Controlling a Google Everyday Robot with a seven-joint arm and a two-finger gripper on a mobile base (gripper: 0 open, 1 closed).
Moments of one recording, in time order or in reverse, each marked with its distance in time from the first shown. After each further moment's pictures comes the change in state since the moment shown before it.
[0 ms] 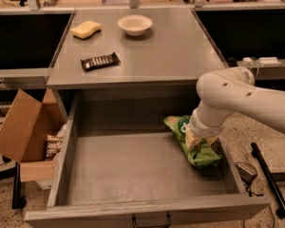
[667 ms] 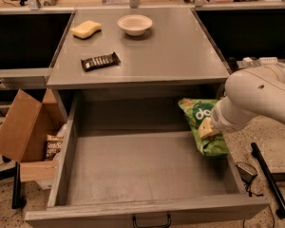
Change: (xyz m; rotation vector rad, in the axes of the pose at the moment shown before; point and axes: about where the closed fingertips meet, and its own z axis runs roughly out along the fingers) arm -0.004 -0.054 -0.055 0.063 -0.233 0.069
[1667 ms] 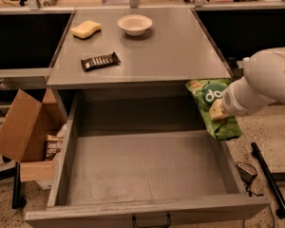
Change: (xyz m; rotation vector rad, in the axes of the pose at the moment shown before) arm -0.037 -0.014 -0.059 0.006 -0.153 0.000
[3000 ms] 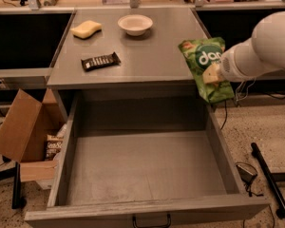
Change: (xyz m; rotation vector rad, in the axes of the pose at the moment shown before) arm -0.095 0.016 -0.053 -0.051 -0.249 -0.093
